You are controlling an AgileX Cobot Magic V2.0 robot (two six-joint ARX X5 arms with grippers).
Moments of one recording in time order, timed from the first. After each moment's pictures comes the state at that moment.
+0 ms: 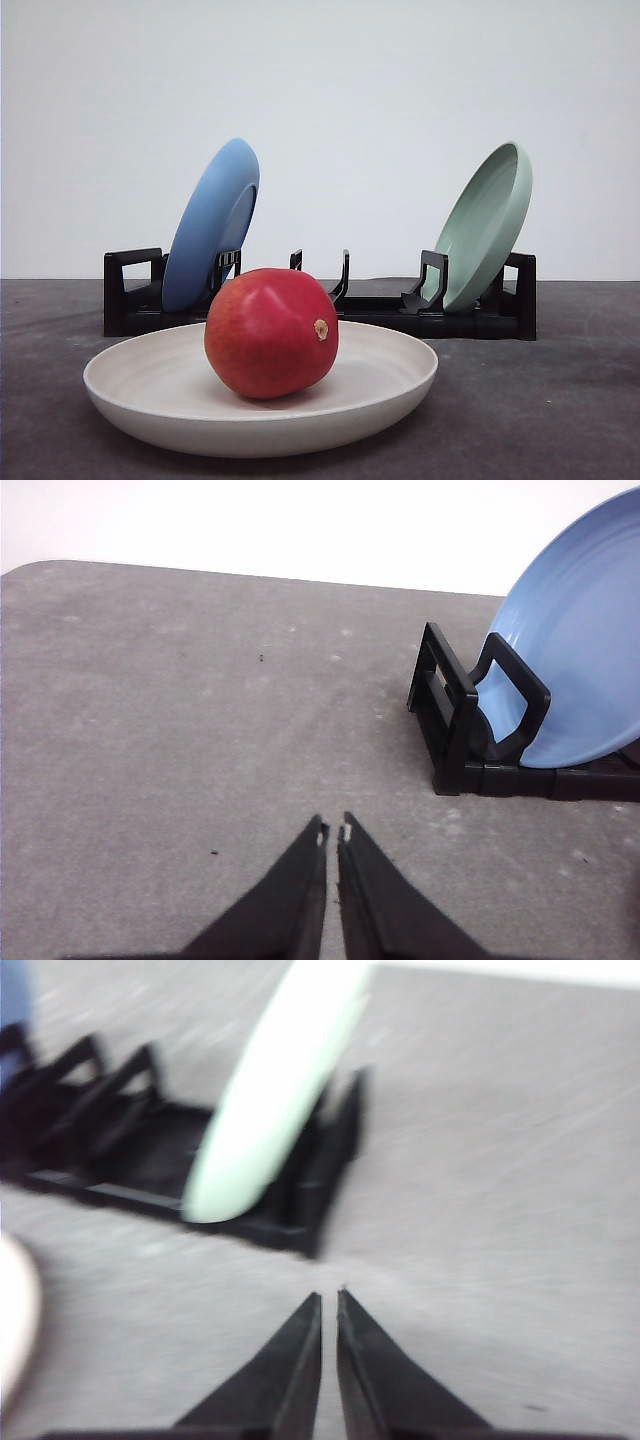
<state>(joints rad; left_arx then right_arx) 0.02 0.00 0.02 -0.18 0.08 -0.07 0.13 0.58 0.40 -0.21 -0.12 0.00</state>
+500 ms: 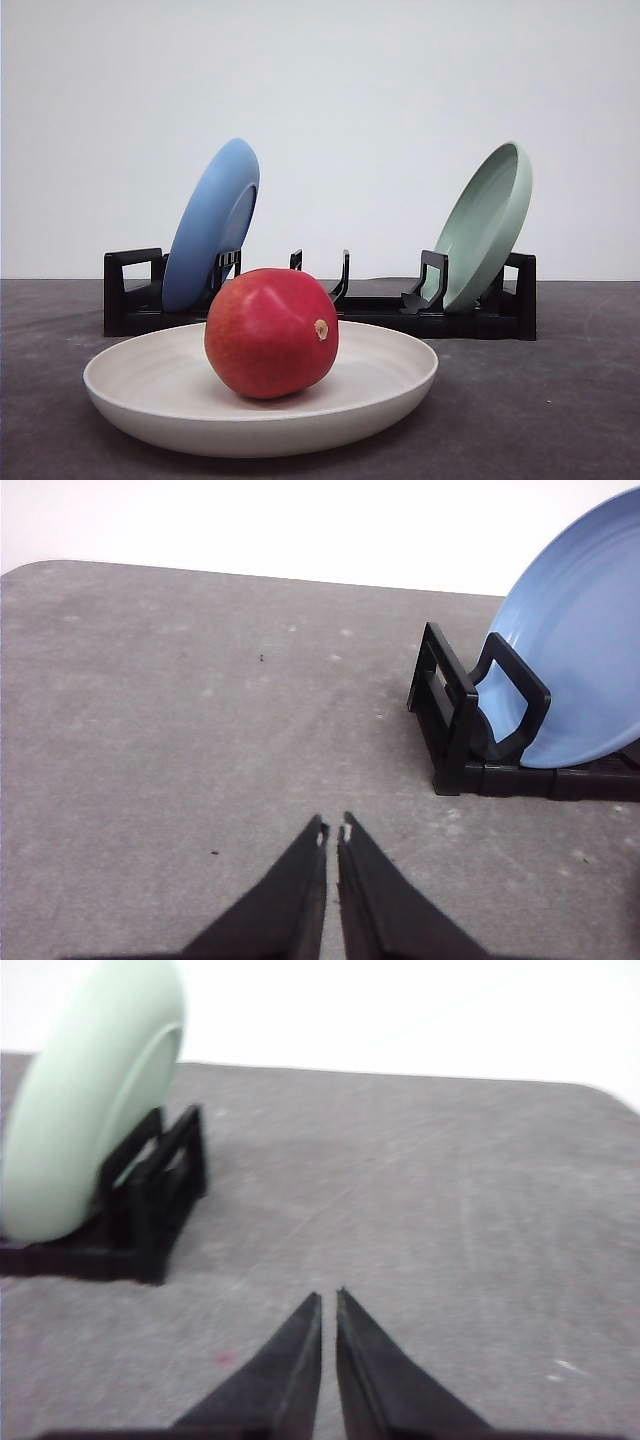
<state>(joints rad) 0.02 0.00 0.02 -0.18 0.08 -0.07 0.01 0.03 0.02 -0.12 0.01 0.01</state>
